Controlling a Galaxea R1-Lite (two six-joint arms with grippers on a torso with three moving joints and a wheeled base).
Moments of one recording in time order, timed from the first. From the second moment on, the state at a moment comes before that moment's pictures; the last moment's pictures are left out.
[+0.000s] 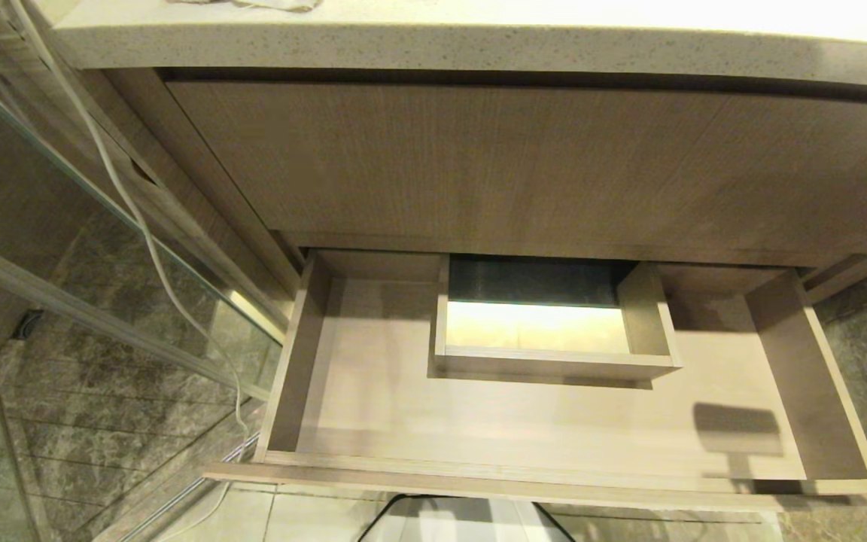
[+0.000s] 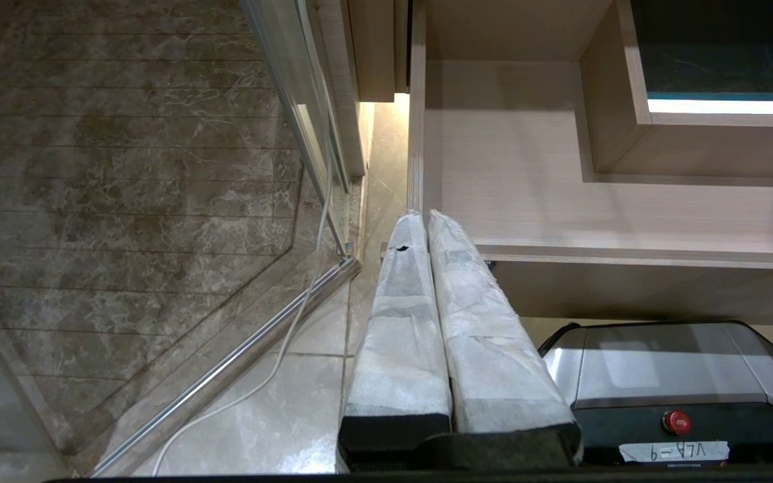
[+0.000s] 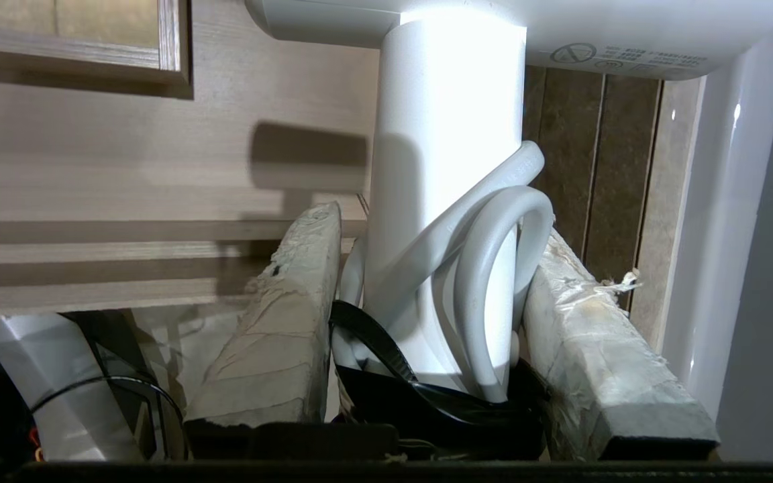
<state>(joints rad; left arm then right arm) 0.00 0.00 0.00 0.00 0.00 0.00 -0.74 1.00 -0.82 0.28 0.30 -0.54</state>
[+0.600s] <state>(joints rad) 0.00 0.00 0.00 0.00 0.00 0.00 -0.73 0.95 -0.79 0.26 0.30 -0.52</state>
